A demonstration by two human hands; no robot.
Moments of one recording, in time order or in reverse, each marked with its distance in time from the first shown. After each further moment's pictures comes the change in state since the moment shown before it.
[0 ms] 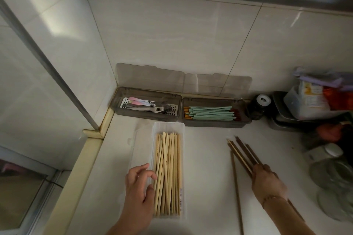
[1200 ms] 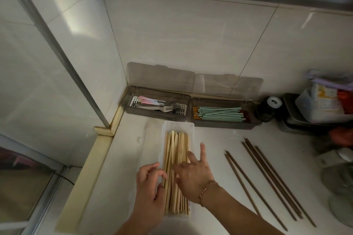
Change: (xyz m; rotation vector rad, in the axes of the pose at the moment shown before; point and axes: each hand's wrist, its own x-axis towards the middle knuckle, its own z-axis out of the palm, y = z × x) left_hand 0.000 0.004 -0.002 -0.022 0.011 -0.022; right_hand -0.066 -0.191 -0.056 -0.211 -0.036 -0.930
